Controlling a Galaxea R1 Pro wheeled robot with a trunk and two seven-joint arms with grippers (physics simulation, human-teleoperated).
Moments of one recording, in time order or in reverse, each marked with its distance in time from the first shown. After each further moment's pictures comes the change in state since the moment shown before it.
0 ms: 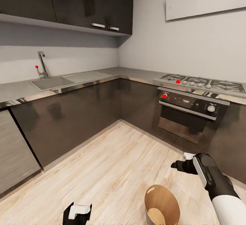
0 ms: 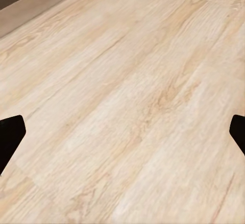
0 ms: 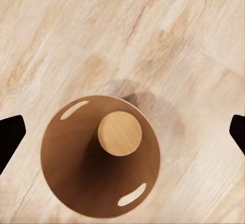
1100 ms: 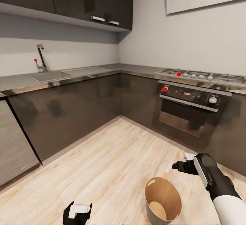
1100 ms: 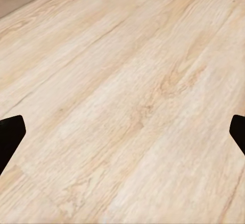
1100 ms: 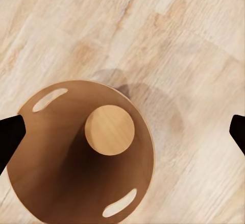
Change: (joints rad) left arm 0.001 0.000 0.002 -0.011 0.001 0.001 -0.002; right arm 0.001 -0.010 0.007 0.007 0.006 0.000 0.000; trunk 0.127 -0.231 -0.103
